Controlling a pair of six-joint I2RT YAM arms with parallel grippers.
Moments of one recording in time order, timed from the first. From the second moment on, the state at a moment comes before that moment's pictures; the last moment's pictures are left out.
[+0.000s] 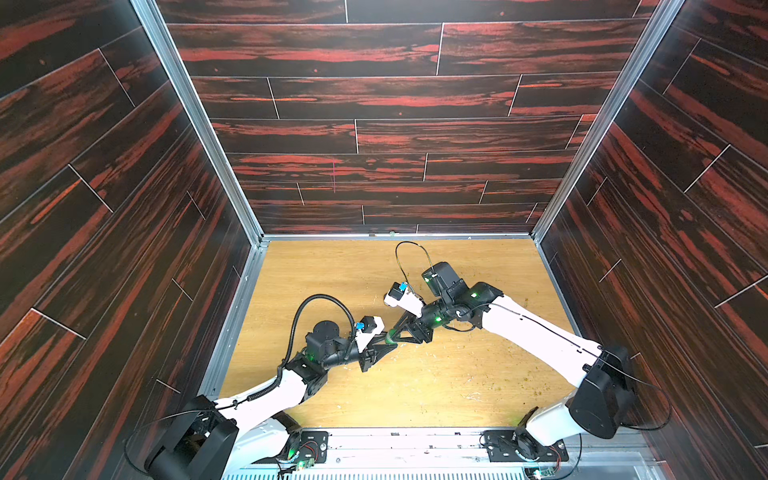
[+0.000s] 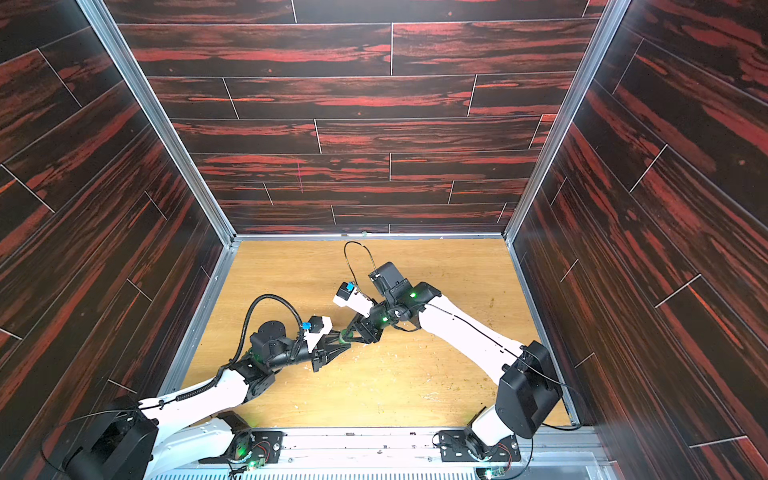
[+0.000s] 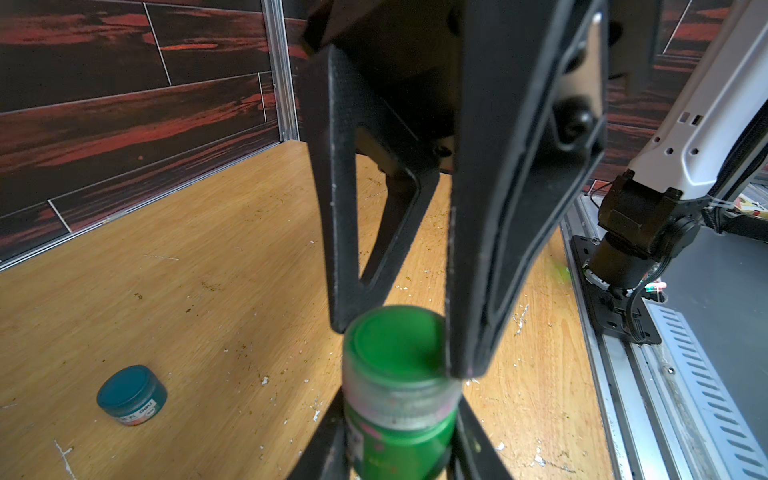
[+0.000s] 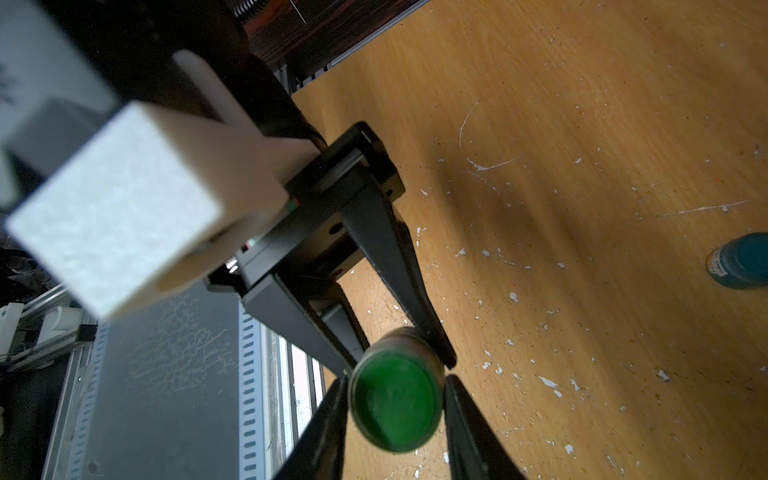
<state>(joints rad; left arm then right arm) -0.57 1.12 0.34 0.57 0.65 0.08 0.77 1.54 1.30 -0.71 -0.67 -0.22</state>
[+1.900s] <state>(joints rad) -0.56 1.26 0.35 0.67 0.35 0.11 0.94 1.72 1.55 -0.84 -0.21 0.82</state>
